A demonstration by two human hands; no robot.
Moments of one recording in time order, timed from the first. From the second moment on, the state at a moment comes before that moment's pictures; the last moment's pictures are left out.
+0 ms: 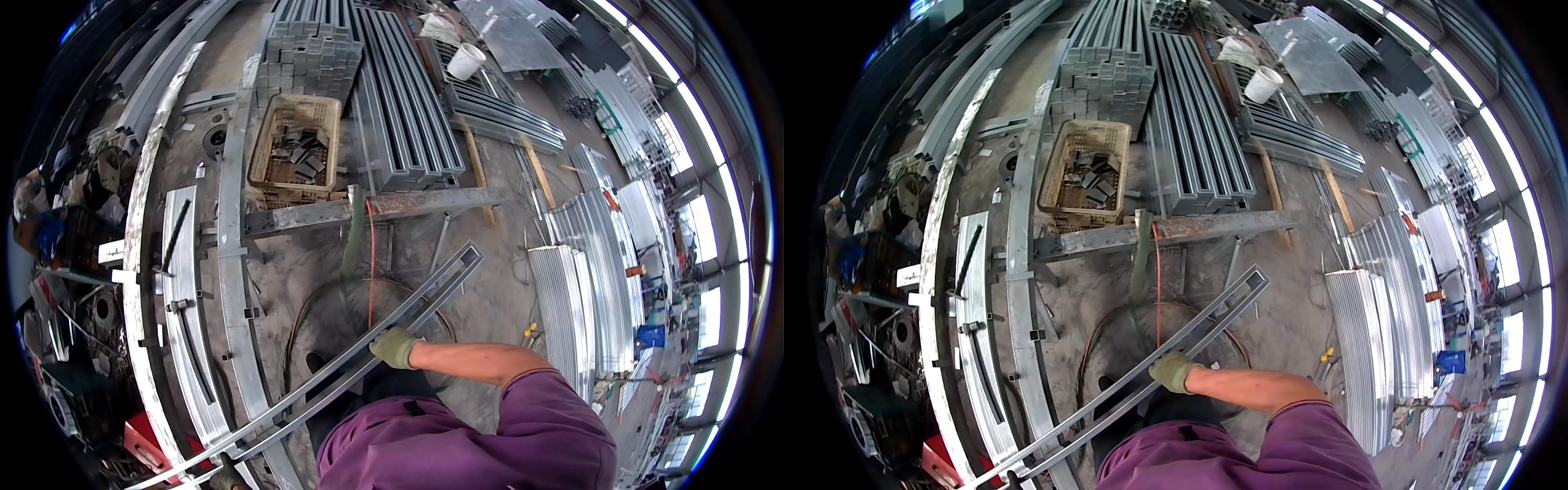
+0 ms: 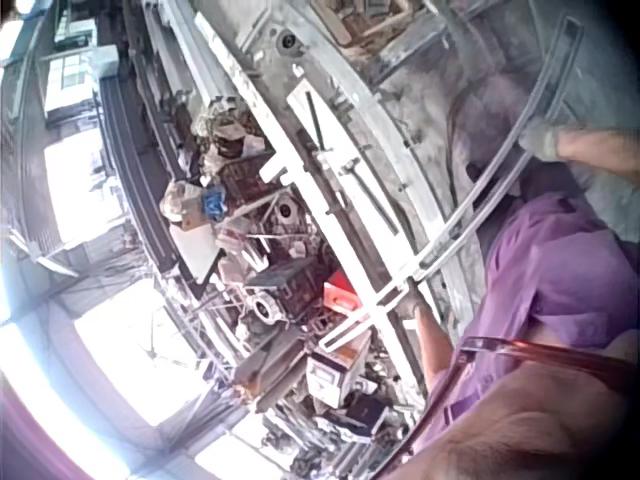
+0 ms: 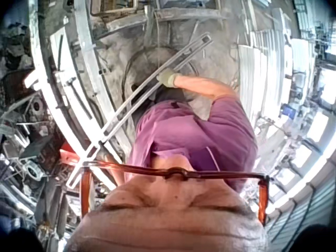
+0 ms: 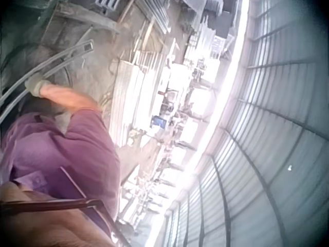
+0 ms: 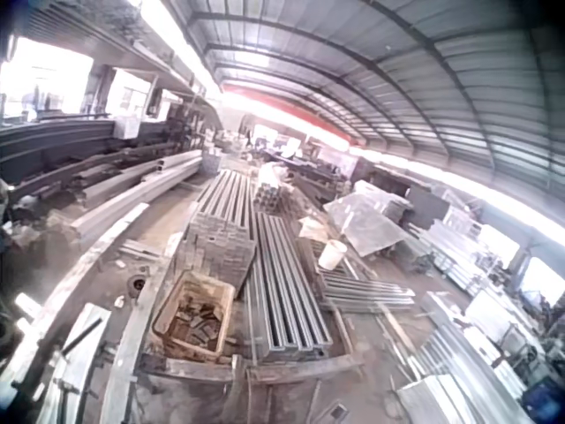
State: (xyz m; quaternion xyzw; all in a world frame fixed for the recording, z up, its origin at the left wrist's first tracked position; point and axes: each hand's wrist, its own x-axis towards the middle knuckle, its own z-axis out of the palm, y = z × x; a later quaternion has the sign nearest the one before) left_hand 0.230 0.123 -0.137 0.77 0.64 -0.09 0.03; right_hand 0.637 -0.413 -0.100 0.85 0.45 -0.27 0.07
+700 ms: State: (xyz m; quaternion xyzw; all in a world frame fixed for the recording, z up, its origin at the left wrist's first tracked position) left_hand 0.371 0.116 -0.122 0.88 0.11 -0.45 -0.01; right_hand 0.605 -0.393 -0.112 0.88 0.38 -0.26 0.11
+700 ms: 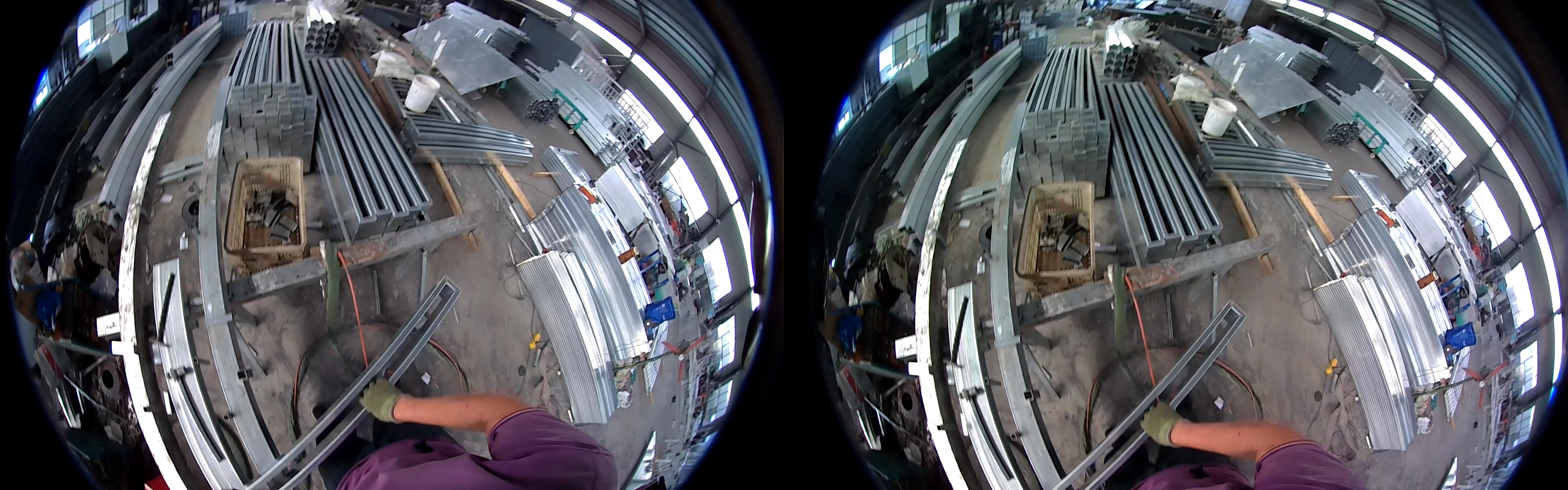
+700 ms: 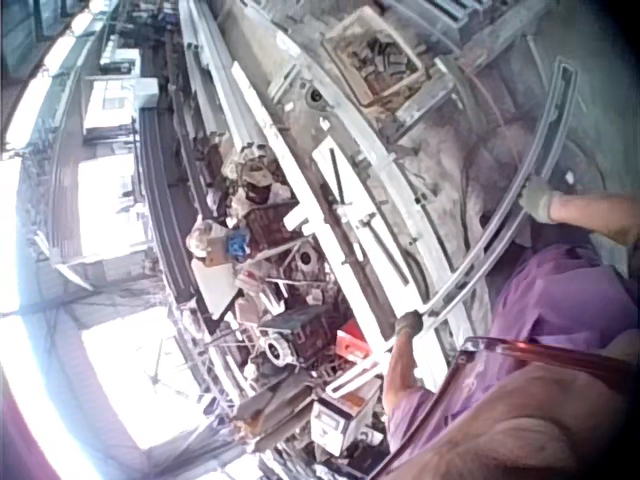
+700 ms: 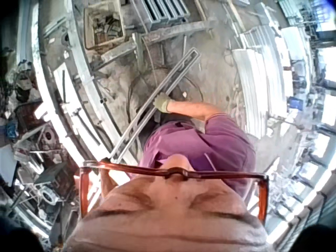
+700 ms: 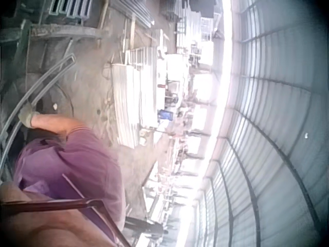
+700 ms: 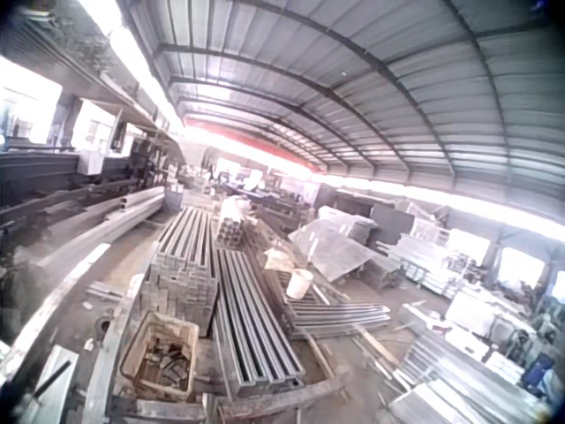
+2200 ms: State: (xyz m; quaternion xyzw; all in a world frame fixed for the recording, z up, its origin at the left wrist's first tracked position) left_hand 0.663 -0.576 0.064 0.80 -0.23 -0.51 -0.20; right_hand 0.626 -1.107 -0.035 0.98 -0.12 -0.13 -0.06
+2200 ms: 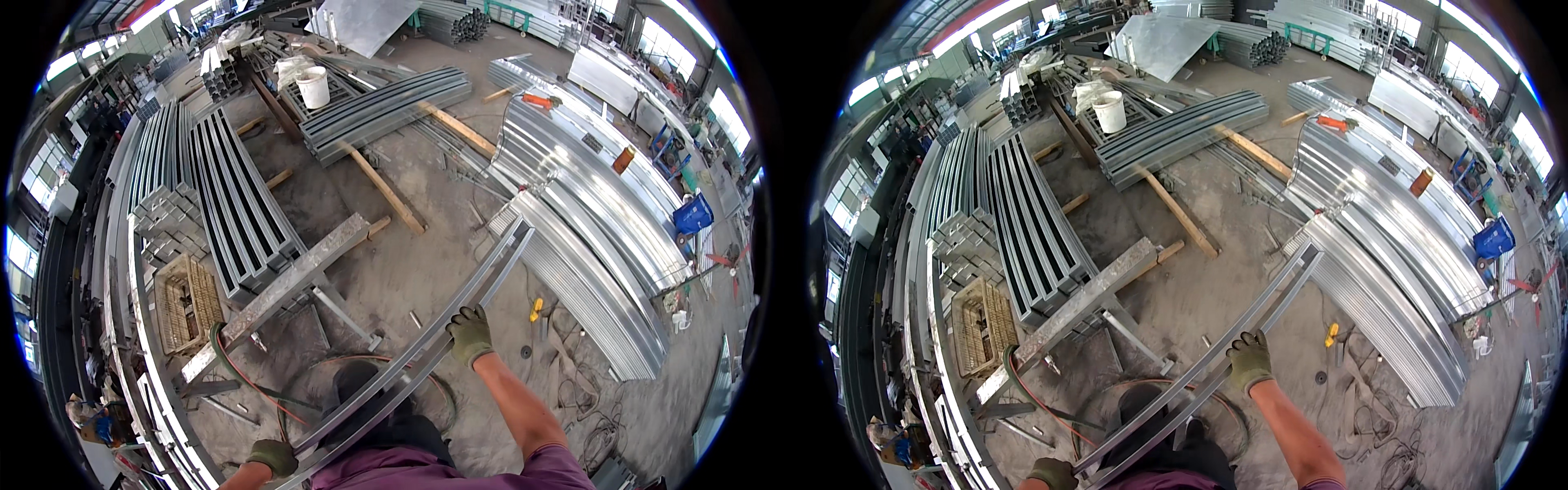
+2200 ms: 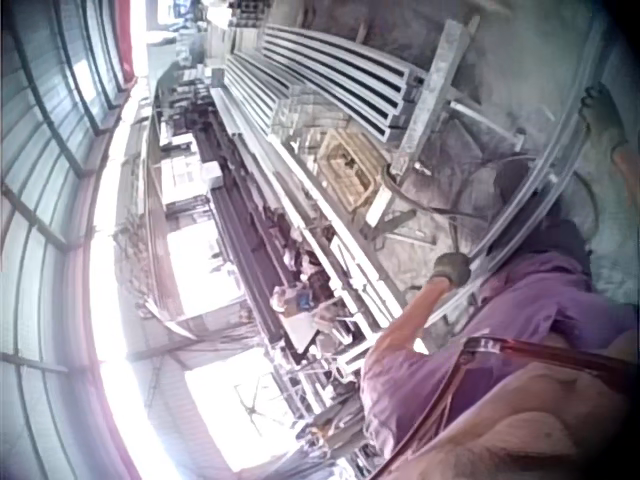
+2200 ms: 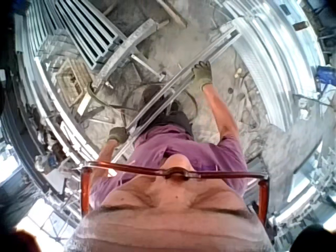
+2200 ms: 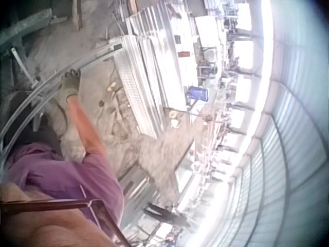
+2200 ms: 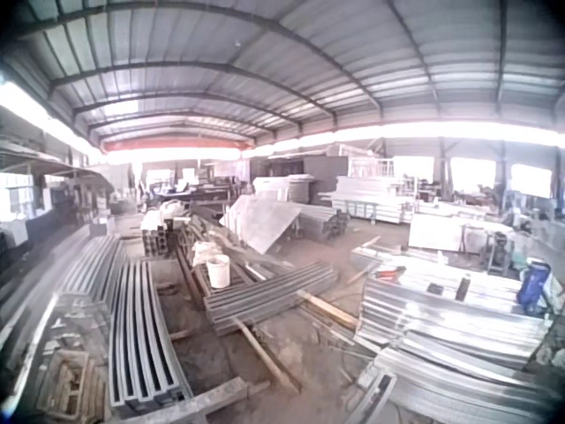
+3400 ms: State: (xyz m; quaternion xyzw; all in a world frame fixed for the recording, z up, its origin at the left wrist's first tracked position) left_hand 1.188 -1.207 0.039 0.84 -0.22 -0.47 -0.14; right_hand 1.105 -1.503 -0.210 0.60 -0.40 -0.24 -0.65
